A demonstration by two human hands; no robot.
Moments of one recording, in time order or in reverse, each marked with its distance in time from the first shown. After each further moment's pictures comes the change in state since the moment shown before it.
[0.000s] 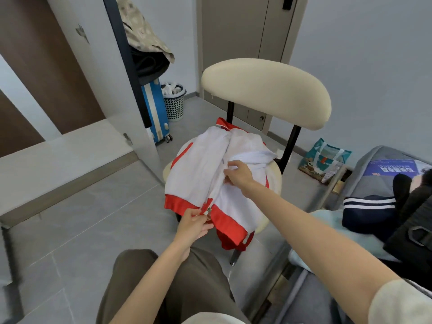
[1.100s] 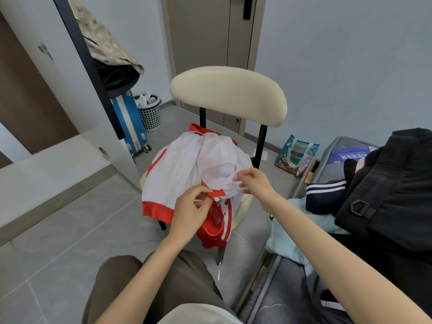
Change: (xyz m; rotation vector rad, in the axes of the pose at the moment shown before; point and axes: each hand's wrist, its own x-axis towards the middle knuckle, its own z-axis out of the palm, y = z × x) left_hand -0.032 0.044 0.052 0.474 0.003 0.841; right_hand -0.079 0.019 -0.100 0.060 0.056 -0.030
